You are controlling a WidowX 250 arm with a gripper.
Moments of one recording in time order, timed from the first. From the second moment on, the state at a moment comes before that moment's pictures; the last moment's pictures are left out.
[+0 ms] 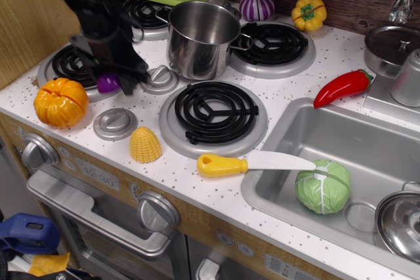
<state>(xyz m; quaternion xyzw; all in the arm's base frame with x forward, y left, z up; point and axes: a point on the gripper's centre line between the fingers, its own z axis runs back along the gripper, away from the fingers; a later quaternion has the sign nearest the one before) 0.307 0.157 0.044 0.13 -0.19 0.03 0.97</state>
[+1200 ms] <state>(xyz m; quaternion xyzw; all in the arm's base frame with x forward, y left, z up) 0.379 0.099 0.126 0.16 -0.31 -0.02 0.94</state>
